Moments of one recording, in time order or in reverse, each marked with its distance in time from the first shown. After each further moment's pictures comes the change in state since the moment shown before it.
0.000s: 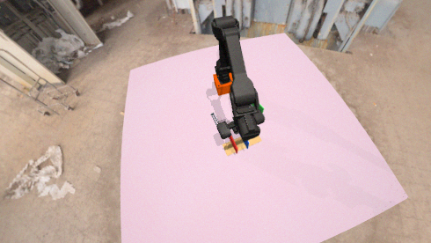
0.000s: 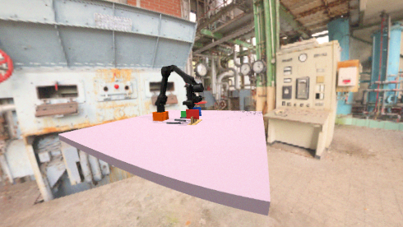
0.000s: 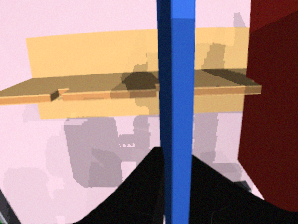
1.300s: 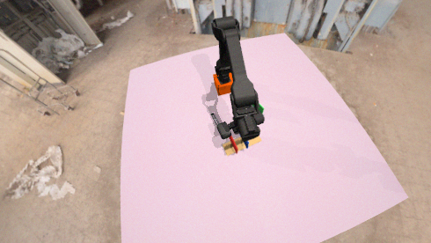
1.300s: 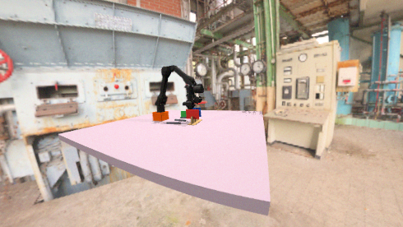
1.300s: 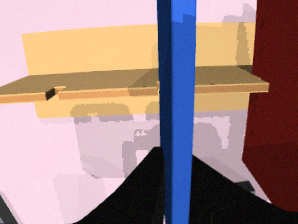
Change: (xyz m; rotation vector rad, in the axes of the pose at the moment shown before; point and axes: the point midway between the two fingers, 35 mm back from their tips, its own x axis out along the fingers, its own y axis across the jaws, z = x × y) arm 0.004 0.001 -0.001 0.001 0.007 -0.001
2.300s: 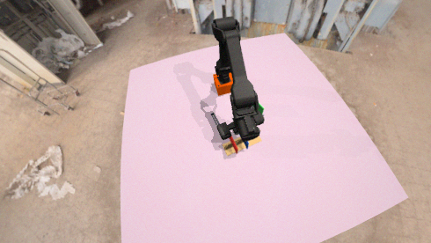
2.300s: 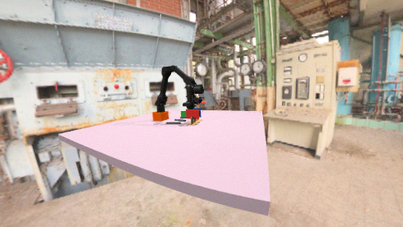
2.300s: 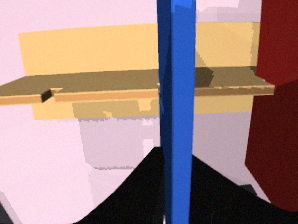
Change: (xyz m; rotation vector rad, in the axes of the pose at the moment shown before) arm 0.005 0.000 0.000 -0.004 0.001 0.000
